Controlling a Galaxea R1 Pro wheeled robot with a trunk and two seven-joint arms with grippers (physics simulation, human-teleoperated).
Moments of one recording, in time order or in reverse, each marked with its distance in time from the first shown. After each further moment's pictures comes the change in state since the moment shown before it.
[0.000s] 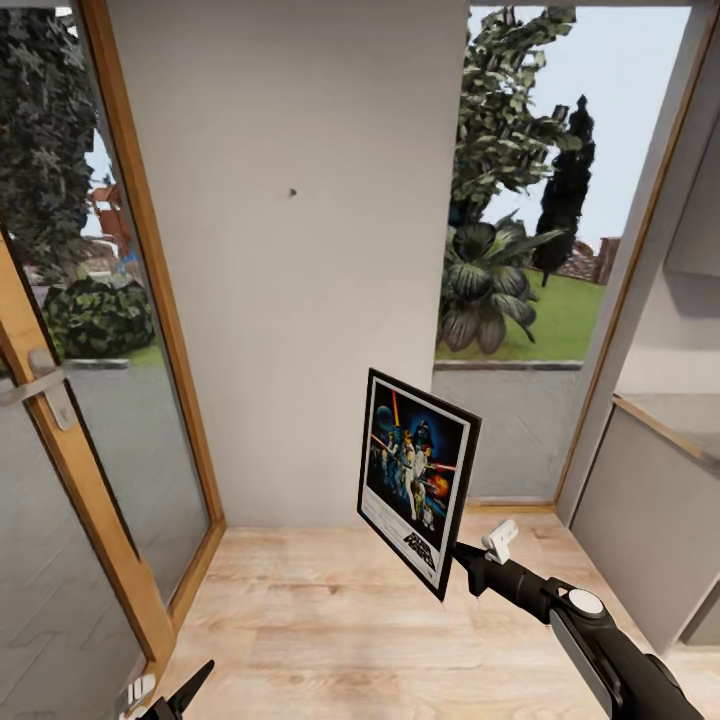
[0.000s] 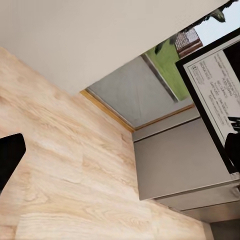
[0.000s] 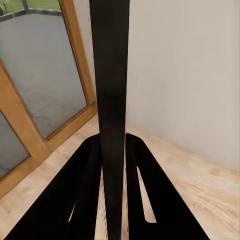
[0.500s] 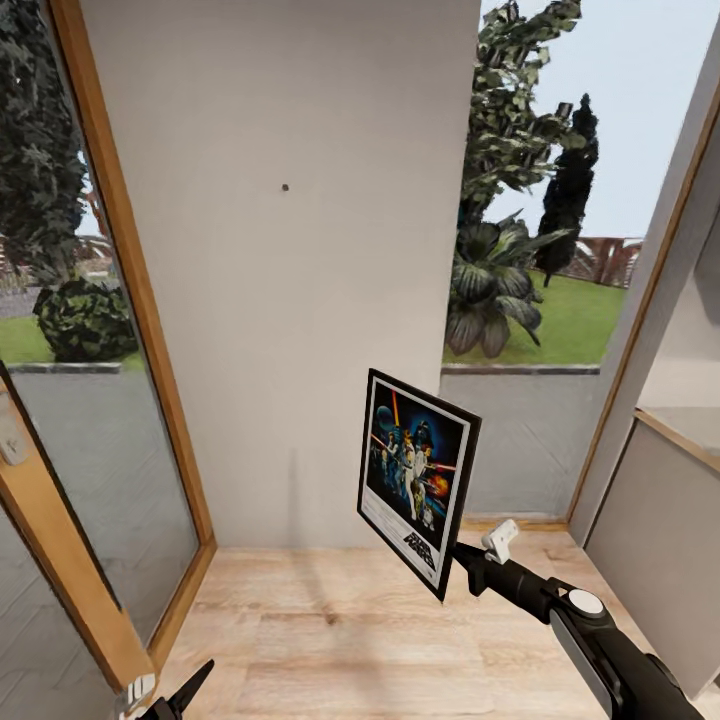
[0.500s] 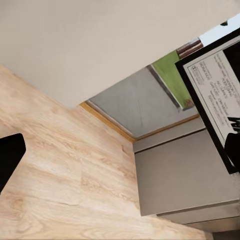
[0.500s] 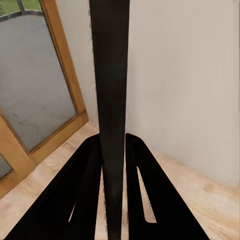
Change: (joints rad) left arm 0.000 0.000 0.001 0.000 0.000 0.001 0.000; right arm 0.000 0.000 0.000 0.000 0.000 0.000 0.000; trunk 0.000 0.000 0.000
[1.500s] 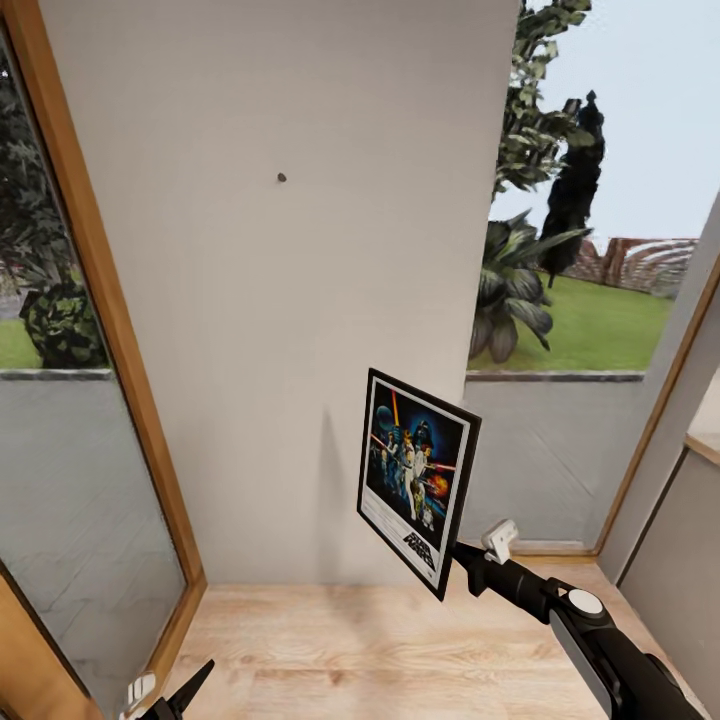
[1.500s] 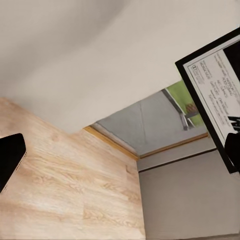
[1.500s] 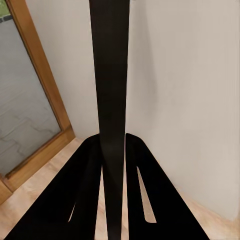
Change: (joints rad) left arm 0.001 0.000 -0.001 0.000 0.000 -0.002 0.000; right arm 0.000 0.001 0.000 0.000 0.000 0.000 0.000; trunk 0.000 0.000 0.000
